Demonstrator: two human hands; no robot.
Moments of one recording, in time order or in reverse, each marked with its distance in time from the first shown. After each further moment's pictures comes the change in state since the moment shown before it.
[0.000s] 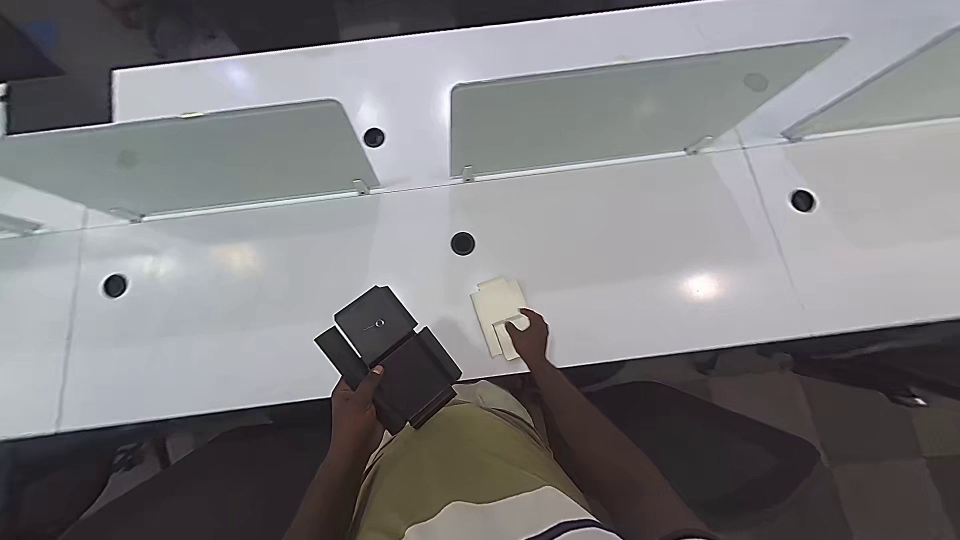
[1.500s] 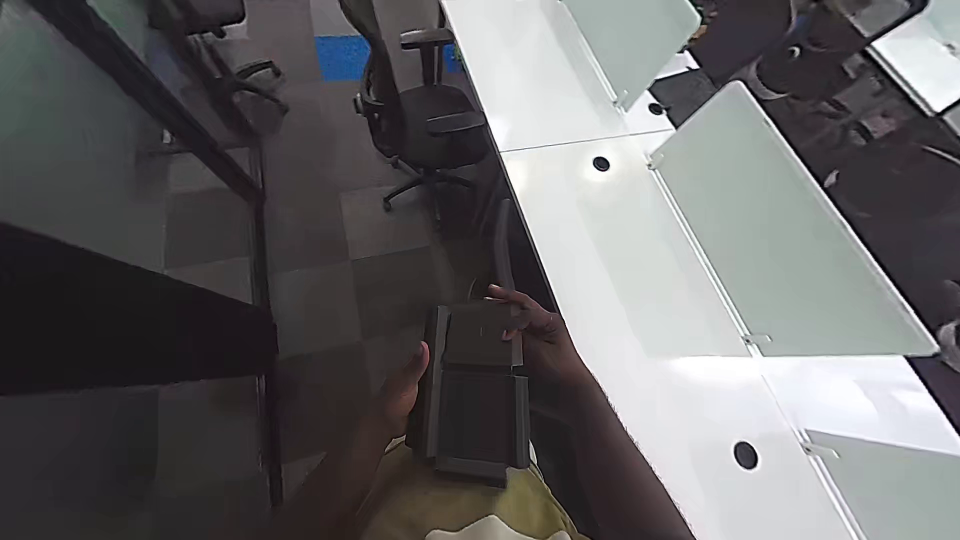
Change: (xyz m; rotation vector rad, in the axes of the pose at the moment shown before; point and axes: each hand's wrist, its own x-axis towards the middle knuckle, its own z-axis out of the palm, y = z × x) left_hand -0.357 -0.133 -0.437 -0.773 0.317 0.243; right_hand -0.560 -0.221 0.273 0.204 -1.855 -1.213
